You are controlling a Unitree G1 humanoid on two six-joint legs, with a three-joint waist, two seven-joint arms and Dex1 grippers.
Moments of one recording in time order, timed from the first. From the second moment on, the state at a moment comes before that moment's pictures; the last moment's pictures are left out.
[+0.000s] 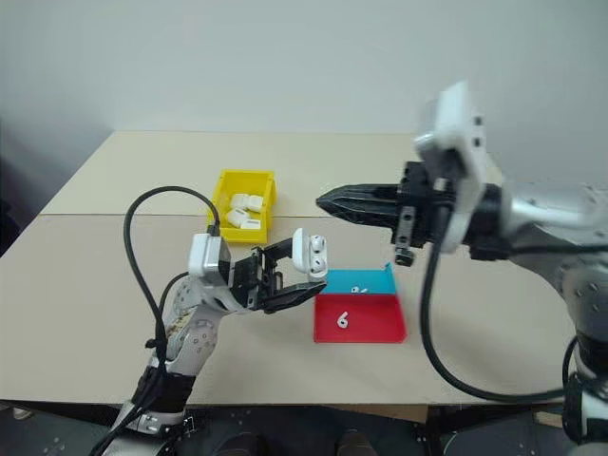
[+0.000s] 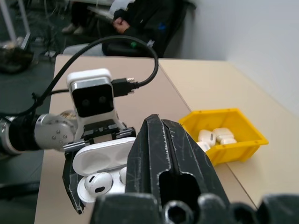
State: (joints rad) left arm -0.48 0.14 -0.12 0.01 -0.59 -0.08 -1.21; right arm -0.89 -1.00 -0.04 -0.47 1.11 0.89 0.73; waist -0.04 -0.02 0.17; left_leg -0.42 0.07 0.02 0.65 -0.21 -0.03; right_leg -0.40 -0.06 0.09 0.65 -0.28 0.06
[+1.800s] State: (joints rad) left arm -0.78 0.15 0.04 0.03 -0.13 0.19 -0.36; right arm -0.70 -0.69 -0.44 -0.48 0.98 0.95 0.63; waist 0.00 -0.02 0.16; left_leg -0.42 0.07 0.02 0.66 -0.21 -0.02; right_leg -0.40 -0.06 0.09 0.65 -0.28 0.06
